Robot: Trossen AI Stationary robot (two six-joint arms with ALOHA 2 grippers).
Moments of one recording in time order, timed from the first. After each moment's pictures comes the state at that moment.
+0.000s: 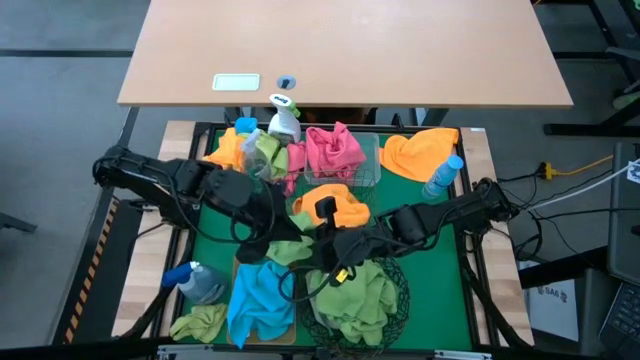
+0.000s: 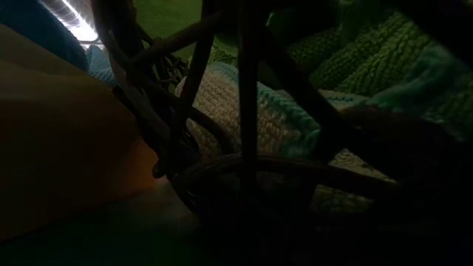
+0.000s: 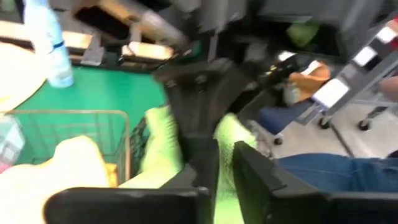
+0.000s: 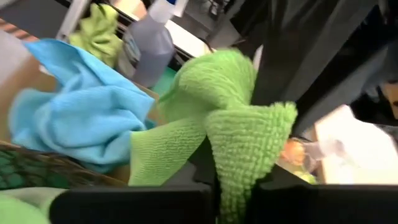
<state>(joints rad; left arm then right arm) -0.29 1.37 1.54 -0.62 0.00 -0.33 0.41 1.90 2.08 -0.77 0.41 -0.34</state>
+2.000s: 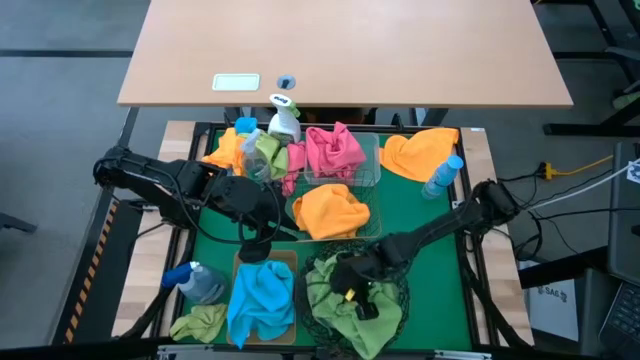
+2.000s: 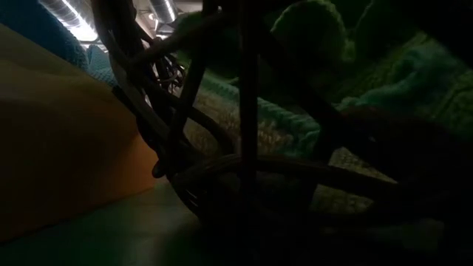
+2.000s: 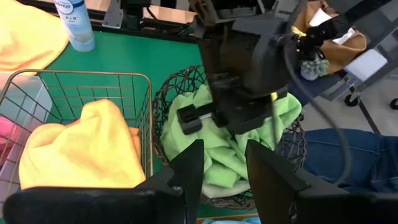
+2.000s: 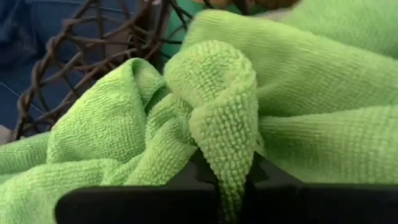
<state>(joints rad) -0.28 1.37 1.52 -0.75 -0.04 -0.33 0.45 1.86 1.39 -0.51 -0.27 0.28</state>
